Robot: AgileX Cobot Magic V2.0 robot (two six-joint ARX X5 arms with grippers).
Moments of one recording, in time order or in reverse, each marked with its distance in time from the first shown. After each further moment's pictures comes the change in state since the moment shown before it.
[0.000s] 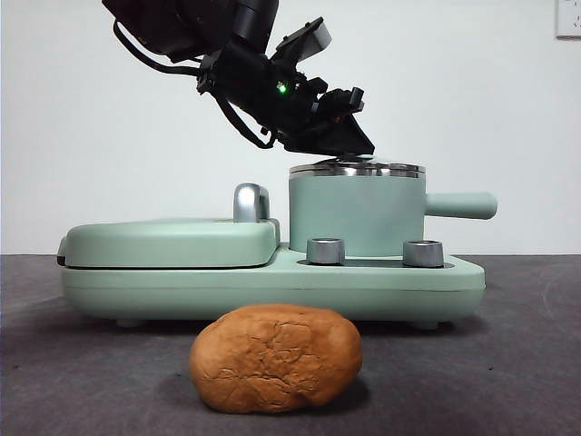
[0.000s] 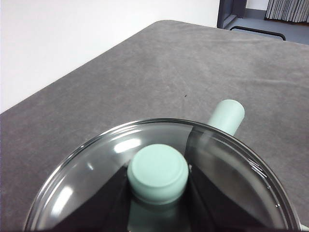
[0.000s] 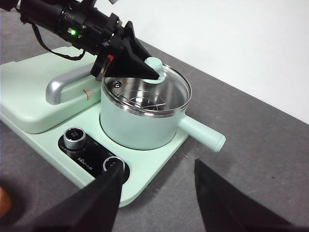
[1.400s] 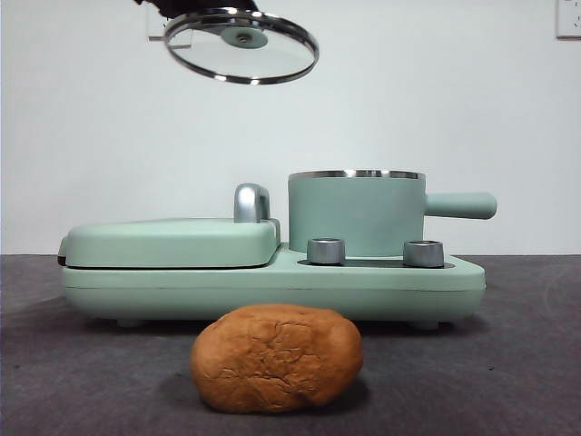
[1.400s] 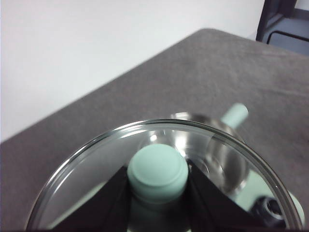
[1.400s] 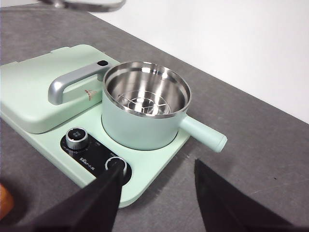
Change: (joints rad) left arm 0.131 -0.534 -0.127 -0.445 -0.050 -0.013; right arm 0.008 0.000 0.000 -0.001 -0.003 0.001
